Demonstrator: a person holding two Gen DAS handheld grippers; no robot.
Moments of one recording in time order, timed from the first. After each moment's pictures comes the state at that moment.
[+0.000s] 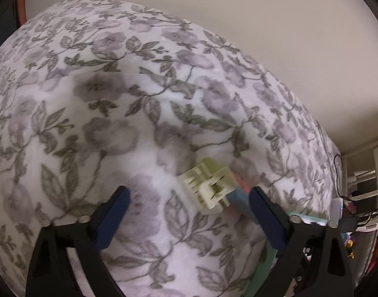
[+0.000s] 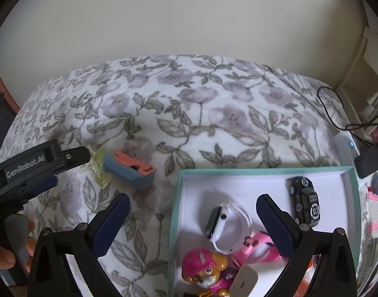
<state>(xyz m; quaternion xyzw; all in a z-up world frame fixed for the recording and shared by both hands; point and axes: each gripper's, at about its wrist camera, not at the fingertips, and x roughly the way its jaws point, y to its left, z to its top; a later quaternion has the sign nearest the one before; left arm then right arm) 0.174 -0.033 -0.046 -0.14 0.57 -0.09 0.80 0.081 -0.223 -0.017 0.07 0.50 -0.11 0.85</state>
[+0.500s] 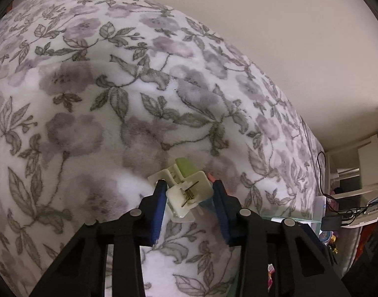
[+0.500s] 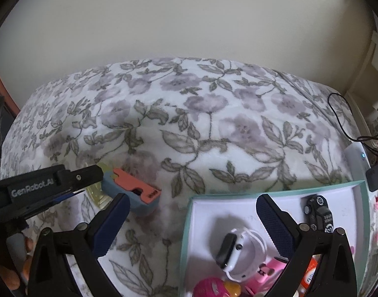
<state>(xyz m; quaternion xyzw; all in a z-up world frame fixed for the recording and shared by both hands) 0.186 -0.048 -0.058 -0.18 0.59 -0.15 0.77 0.110 -0.220 -0.029 0.08 0.50 -0.10 0.86</state>
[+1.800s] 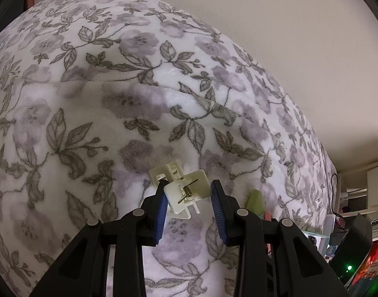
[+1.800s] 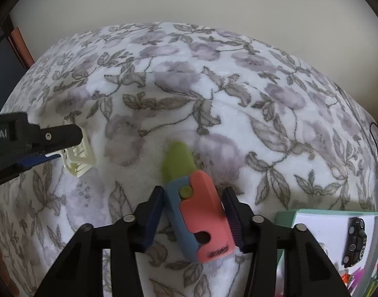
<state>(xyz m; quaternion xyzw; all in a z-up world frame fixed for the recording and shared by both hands) 0.196 0.026 -0.051 -0.19 0.58 -0.08 0.79 0.152 -0.139 -0.067 0.00 0.55 -0.03 0.83</state>
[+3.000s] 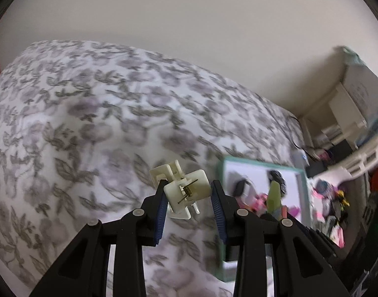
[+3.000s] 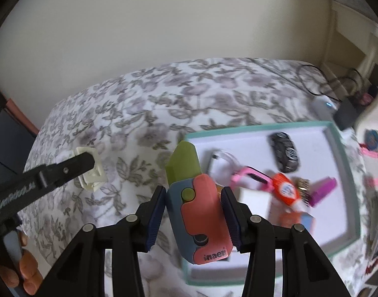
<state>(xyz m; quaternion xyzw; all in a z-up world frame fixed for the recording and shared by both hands) 0.065 -0.052 0.042 -0.08 0.52 -0.21 0.82 -0.019 -0.224 0.029 0.16 0.48 -0.09 0.86</state>
